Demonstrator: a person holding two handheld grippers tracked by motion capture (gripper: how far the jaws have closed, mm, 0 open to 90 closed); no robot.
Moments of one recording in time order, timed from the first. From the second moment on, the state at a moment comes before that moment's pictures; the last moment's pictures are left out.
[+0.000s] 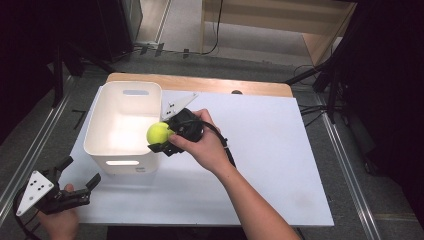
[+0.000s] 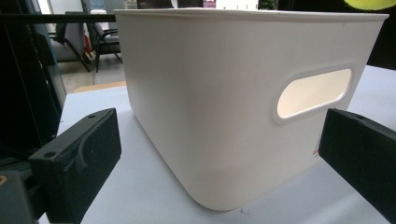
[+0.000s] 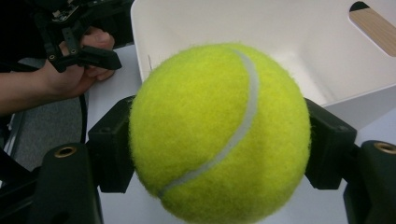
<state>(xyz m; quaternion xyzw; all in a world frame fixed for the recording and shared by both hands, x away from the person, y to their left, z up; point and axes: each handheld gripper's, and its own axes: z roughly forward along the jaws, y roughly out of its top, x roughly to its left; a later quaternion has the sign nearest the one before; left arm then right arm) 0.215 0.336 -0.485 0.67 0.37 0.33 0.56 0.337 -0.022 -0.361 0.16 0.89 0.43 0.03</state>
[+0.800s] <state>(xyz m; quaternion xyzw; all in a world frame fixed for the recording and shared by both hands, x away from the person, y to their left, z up) 0.215 0.336 -0.485 0.67 0.37 0.32 0.56 0.345 0.001 -0.361 0.14 0.89 0.43 0.02</state>
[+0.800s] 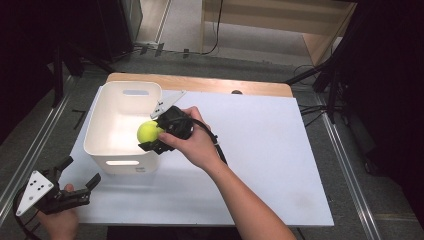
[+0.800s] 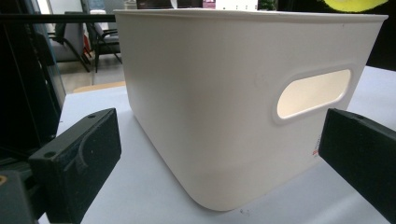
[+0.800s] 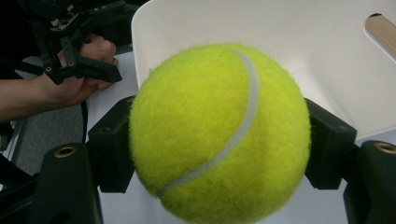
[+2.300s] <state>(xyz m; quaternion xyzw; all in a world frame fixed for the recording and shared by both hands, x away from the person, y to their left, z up) 0.215 0.336 -0.485 0.67 0.37 0.32 0.56 0.351 0.022 -0.374 0.14 0.90 0.42 0.03</state>
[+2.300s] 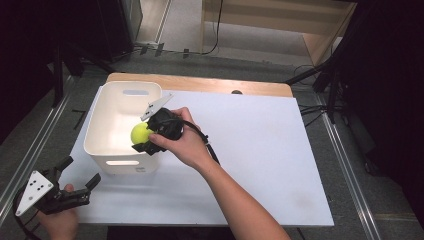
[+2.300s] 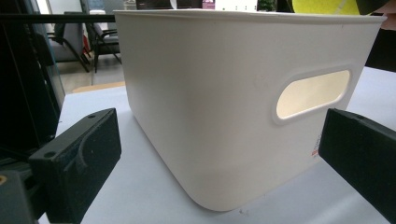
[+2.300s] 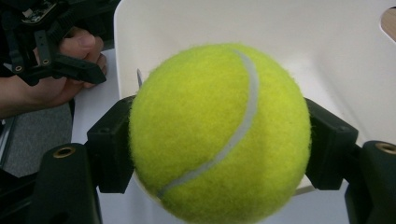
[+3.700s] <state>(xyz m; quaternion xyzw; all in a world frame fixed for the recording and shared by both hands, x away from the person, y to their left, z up) 0.215 0.335 -0.485 0.67 0.37 0.33 0.56 0.337 -0.031 -0.384 0.18 0.88 0.44 0.06</state>
